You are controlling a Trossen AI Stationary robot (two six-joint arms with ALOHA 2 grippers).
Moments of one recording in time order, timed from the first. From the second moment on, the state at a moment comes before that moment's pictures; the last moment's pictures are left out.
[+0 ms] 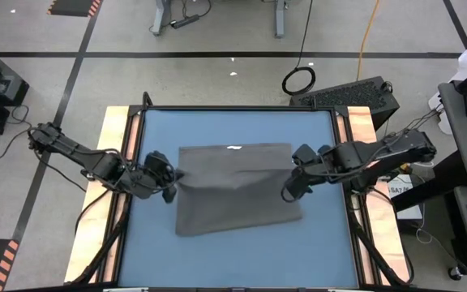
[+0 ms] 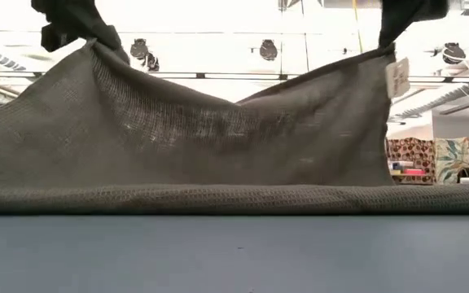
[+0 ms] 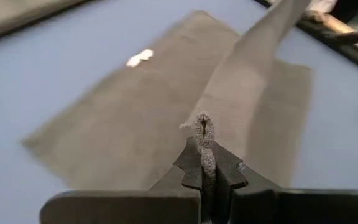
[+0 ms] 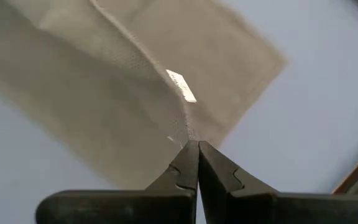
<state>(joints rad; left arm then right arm) -0.44 0.95 0.86 -0.75 -0.61 -0.95 0.28 1.35 1.41 -1.39 0.34 1.08</state>
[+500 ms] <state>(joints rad) -0.44 0.94 0.86 -0.64 -0.67 -0.82 0.39 1.27 1.56 -1.55 0.29 1.32</state>
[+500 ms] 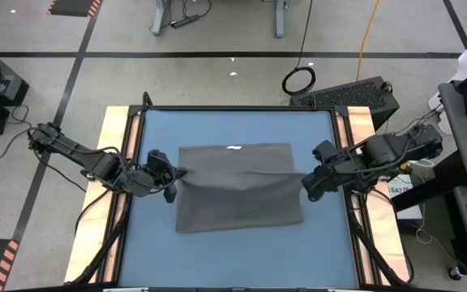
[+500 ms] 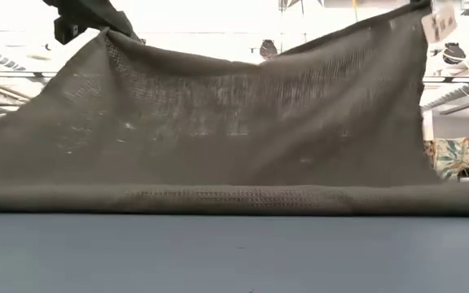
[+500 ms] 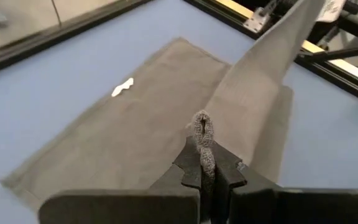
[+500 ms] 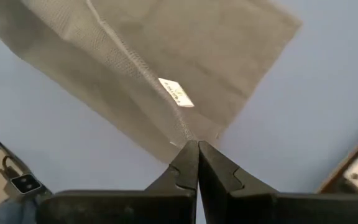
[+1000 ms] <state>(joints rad) -0.33 0.95 0.86 -0.75 -0.70 -0.78 0.29 1.29 1.45 -1.57 0.37 1.19</state>
